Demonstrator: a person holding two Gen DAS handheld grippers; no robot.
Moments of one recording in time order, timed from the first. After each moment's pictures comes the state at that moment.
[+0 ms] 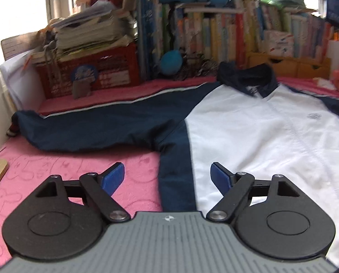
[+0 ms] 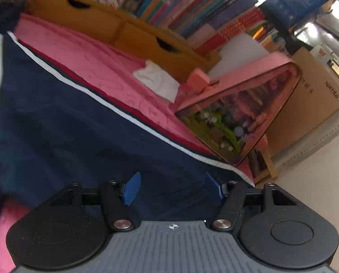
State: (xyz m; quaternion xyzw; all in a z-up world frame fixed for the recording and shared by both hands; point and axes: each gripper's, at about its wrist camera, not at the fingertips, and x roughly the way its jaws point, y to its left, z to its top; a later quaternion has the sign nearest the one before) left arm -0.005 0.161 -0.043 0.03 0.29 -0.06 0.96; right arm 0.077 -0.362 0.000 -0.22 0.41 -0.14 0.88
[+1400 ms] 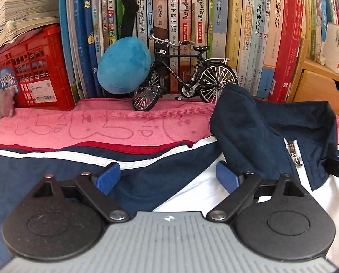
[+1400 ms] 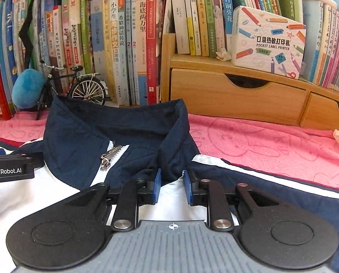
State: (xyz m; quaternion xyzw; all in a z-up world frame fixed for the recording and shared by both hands) left arm 0.282 0.043 -0.095 0.00 0.35 0.01 0.94; right arm 0.281 -0.153 -0.071 -0.01 0.33 0.01 0.95
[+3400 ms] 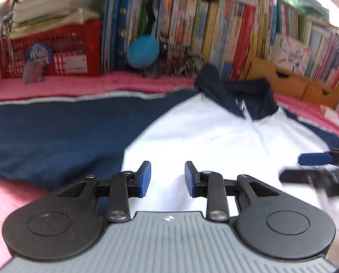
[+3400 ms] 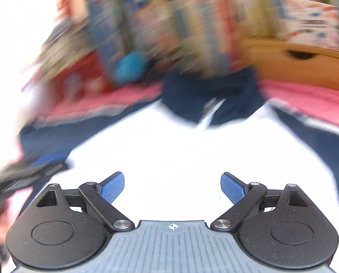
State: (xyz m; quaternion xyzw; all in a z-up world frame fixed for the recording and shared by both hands) left arm 0.137 0.079 -0.077 -0.03 0.35 -0.02 0.94; right arm 0.151 -0.138 -0.058 0.02 0.38 0.24 0.89
